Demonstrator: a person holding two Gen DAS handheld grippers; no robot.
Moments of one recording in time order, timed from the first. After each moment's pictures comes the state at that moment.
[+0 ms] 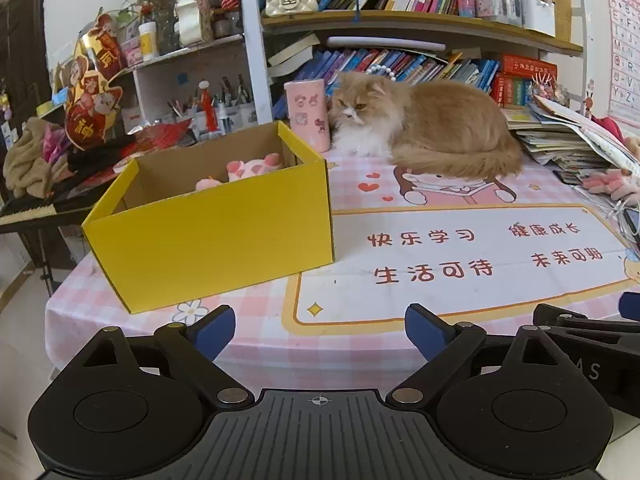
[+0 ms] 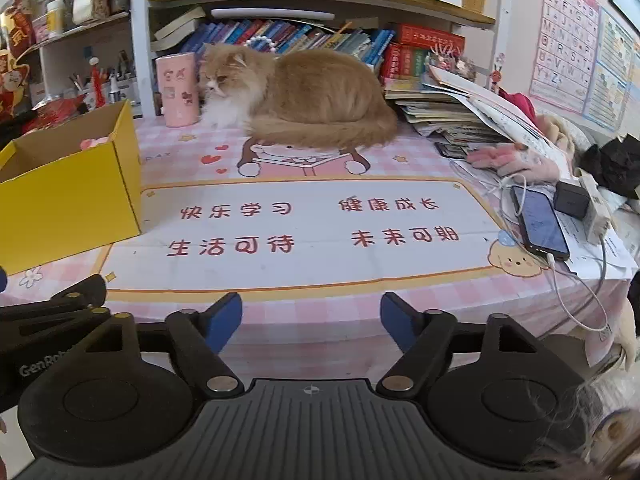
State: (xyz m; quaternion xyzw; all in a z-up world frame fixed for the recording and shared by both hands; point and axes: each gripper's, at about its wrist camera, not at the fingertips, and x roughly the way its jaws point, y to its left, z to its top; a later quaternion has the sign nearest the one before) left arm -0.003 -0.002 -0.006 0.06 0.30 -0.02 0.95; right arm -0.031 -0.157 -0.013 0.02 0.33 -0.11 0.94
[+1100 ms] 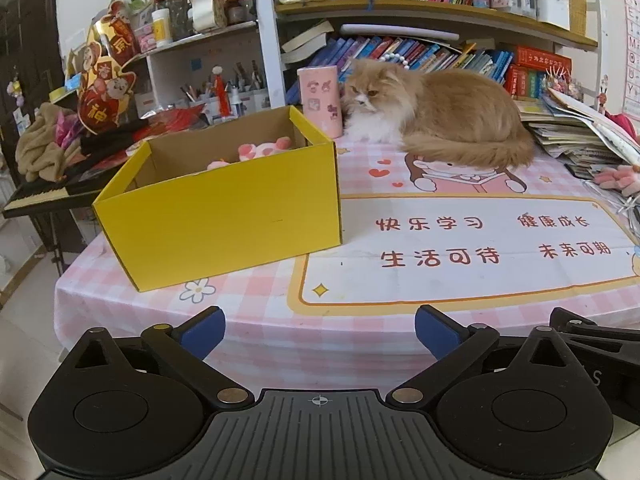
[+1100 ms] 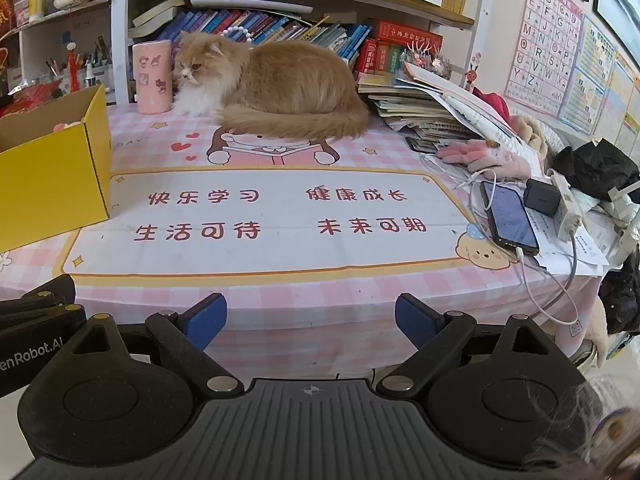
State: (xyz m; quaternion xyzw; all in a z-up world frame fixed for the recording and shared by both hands) left arm -0.010 -0.006 -0.009 0.05 0.32 0.00 0.95; right arm -0.037 -0.158 -0.019 0.00 0.34 -0.16 0.93
